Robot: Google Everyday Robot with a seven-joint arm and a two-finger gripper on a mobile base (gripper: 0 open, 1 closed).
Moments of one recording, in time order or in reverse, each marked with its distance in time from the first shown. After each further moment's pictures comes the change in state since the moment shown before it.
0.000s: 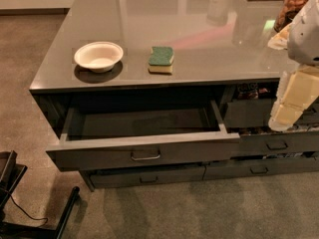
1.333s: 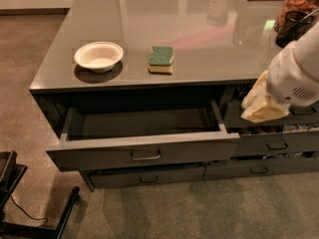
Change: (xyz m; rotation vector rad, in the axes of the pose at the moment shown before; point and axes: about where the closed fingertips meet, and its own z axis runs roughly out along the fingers) arm 0.000 0.015 0.067 -0.018 -0.085 0.018
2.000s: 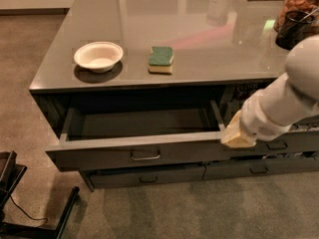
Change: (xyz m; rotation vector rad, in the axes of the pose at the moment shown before) arm 0.015 0.023 0.106 -0.090 -0.069 0.054
